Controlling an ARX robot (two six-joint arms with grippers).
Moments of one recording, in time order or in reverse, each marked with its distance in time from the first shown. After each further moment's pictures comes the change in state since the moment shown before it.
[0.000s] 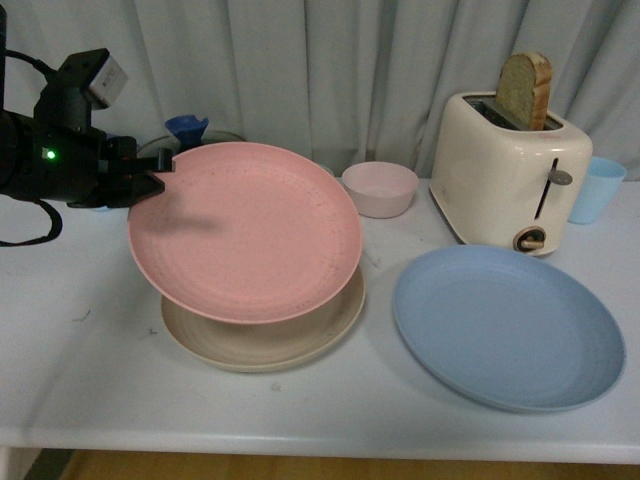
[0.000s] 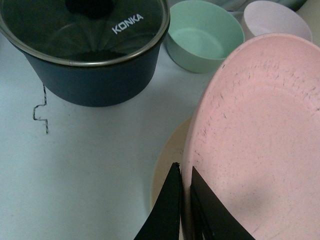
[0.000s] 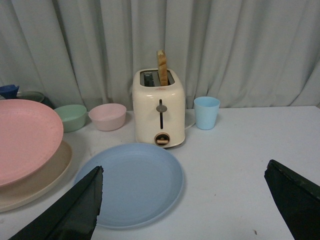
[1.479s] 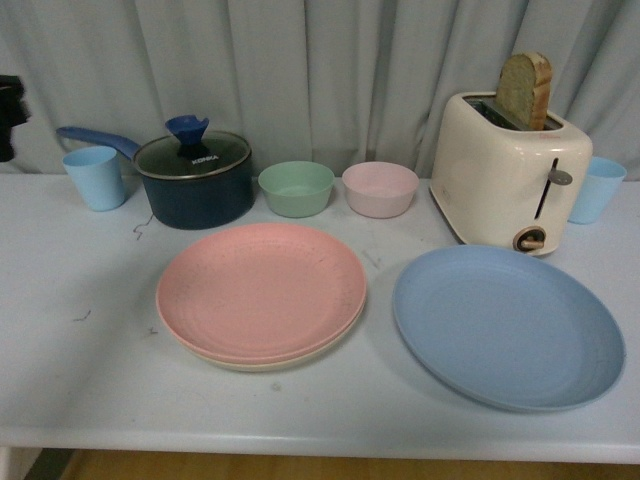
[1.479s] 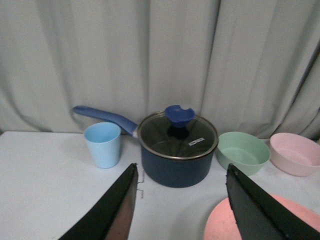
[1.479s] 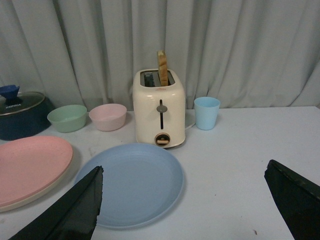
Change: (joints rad) left arm 0.022 -0.406 -0.620 0.794 -0.286 -0.028; right arm 0.000 0.000 0.000 0.000 0.000 0.000
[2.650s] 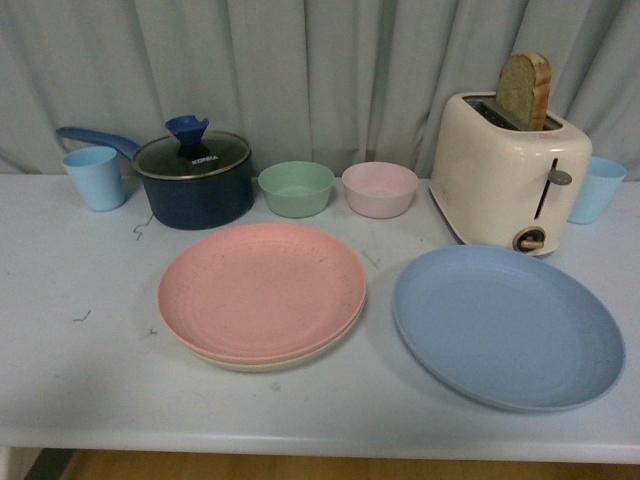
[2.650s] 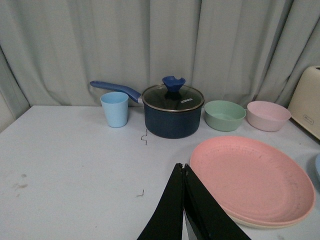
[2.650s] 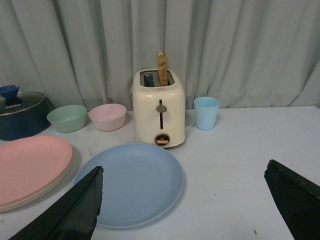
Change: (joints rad) left arm -0.003 -0.881 -0.504 -0.386 0.001 0.014; right arm 0.000 0.000 0.000 0.000 0.000 0.000
